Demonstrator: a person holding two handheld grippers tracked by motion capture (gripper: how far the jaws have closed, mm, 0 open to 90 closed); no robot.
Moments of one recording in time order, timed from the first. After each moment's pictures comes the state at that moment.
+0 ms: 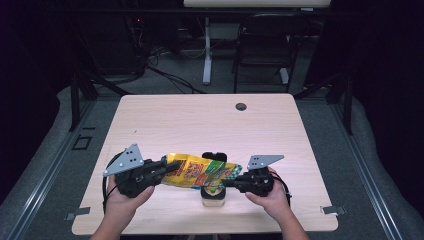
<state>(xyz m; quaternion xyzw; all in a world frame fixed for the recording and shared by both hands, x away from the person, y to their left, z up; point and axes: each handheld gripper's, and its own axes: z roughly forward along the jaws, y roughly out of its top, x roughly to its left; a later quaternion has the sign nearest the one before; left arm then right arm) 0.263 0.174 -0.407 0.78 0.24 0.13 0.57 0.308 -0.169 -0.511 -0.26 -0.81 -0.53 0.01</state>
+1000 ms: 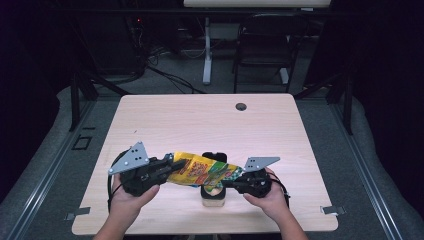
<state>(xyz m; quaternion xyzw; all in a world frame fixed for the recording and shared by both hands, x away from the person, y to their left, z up) 0.263 0.161 -0.401 0.78 0.23 0.12 0.57 0.306 -0.162 -0.516 -0.25 -0.83 -0.50 -0.02</state>
